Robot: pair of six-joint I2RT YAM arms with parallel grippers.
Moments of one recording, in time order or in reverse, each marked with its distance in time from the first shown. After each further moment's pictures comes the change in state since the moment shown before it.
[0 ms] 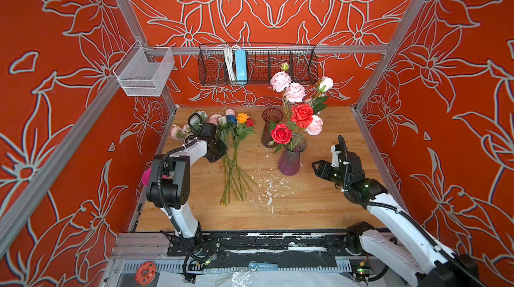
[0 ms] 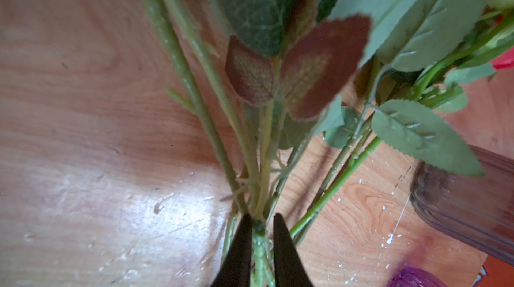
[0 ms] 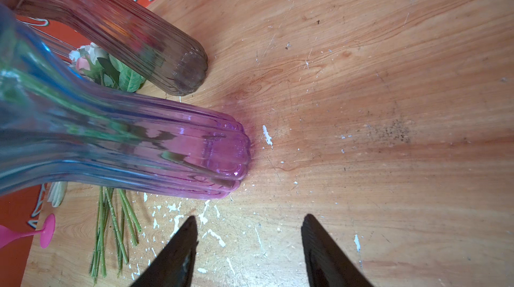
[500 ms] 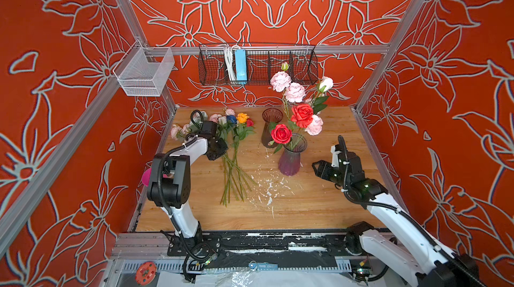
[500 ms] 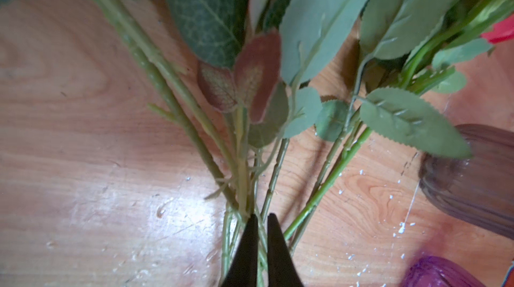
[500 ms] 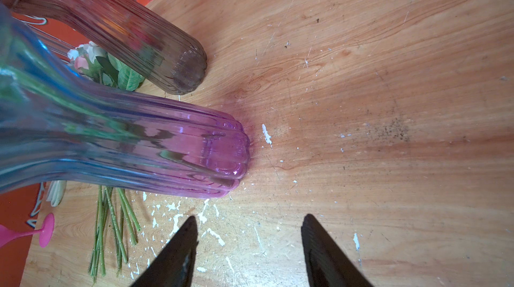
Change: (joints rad) left arm -0.012 0.010 0.049 -0.058 -0.019 0.102; right arm 0.000 0.000 0.000 -0.002 0.000 -0.001
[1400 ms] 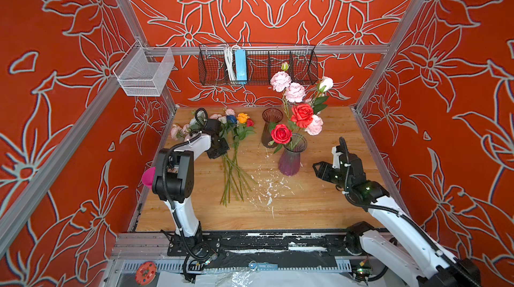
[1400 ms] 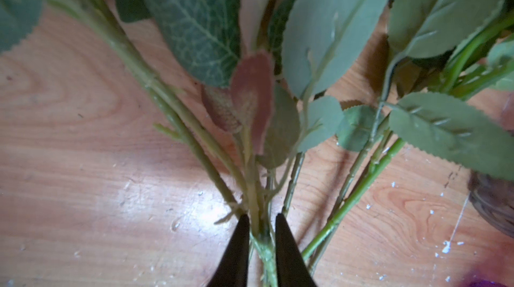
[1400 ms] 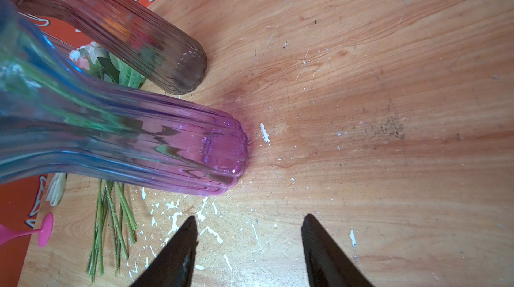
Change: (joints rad) left arm -0.024 0.073 0.091 -0.087 -0.101 0.058; right arm 0.000 -0.039 -0.019 -0.005 0.011 -0.003
